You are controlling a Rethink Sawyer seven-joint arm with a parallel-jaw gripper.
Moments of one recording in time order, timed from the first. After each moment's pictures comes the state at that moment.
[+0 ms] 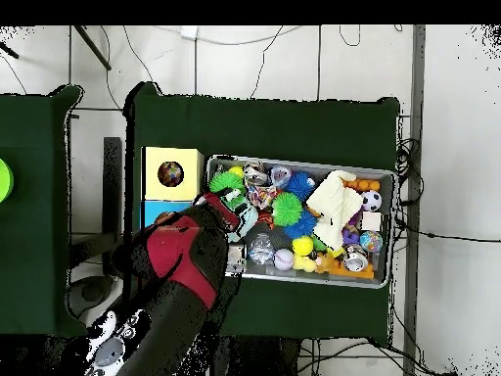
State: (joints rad) arm 0.49 -0.33 -0.74 1.49 0.04 0.30 2.66
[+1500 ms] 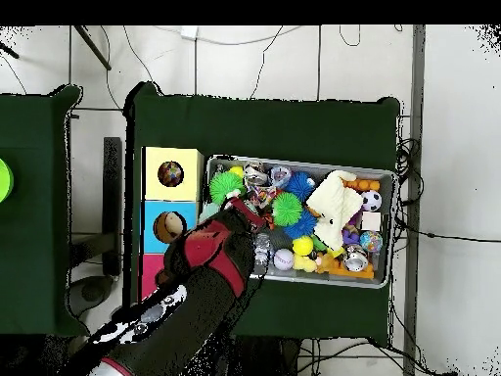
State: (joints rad) arm 0.44 -0.16 -0.76 1.52 0.04 0.07 2.66
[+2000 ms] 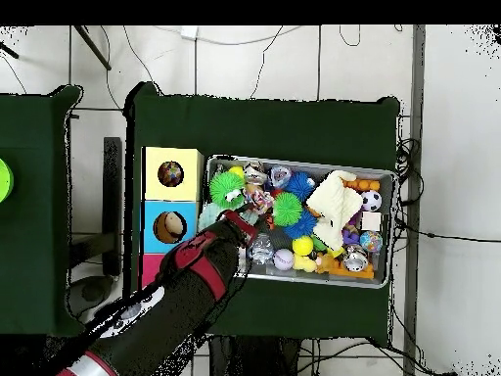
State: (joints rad) arm 0.51 -0.07 -0.80 1.52 0.04 0.07 2.66
